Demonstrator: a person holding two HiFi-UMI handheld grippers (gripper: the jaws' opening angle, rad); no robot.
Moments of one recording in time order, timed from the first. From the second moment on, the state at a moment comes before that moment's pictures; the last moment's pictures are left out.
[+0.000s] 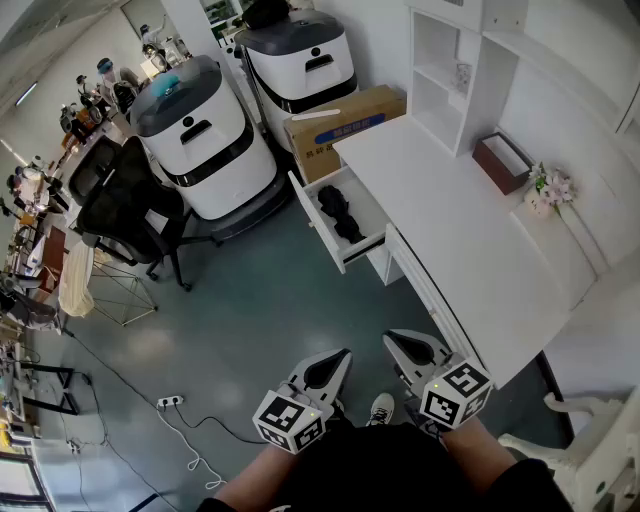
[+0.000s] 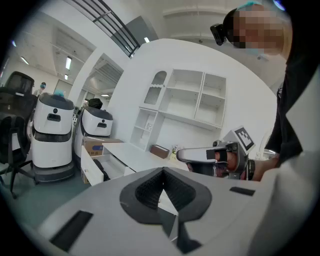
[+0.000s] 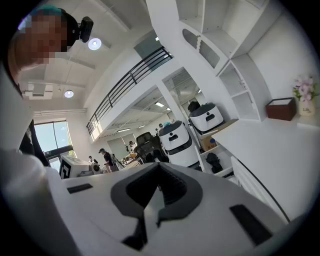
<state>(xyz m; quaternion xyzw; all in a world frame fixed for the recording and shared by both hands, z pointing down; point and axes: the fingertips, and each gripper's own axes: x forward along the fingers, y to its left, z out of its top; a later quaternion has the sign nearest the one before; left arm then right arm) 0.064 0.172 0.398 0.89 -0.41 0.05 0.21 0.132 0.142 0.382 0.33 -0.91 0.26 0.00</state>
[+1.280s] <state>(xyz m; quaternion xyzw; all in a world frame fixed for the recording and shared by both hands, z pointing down) 0.017 0.170 0.396 0.88 -0.42 0.04 0.21 0.096 0.136 0.385 0.34 -0.90 0.28 0.00</state>
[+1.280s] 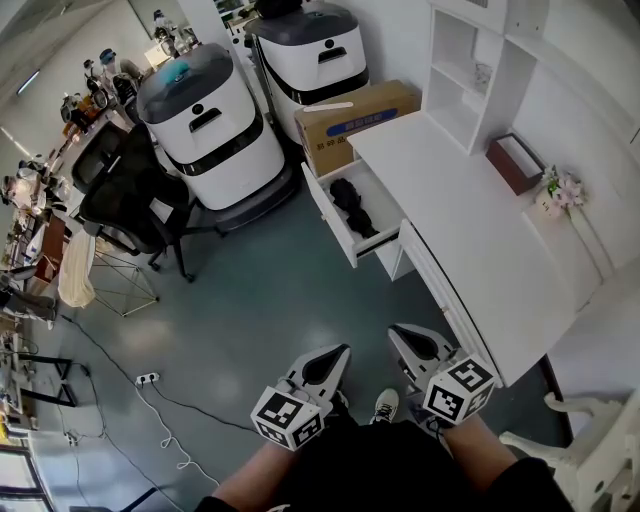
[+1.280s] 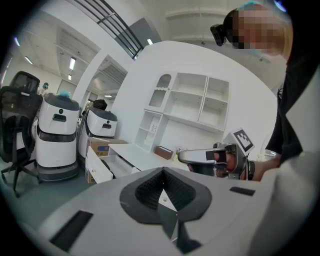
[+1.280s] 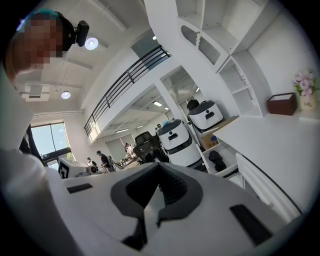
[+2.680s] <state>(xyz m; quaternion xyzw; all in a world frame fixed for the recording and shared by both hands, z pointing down) -0.110 0.072 0.394 0.91 -0.36 0.04 0.21 -0.023 0.048 0.388 0.41 -0.87 0.27 0.00</state>
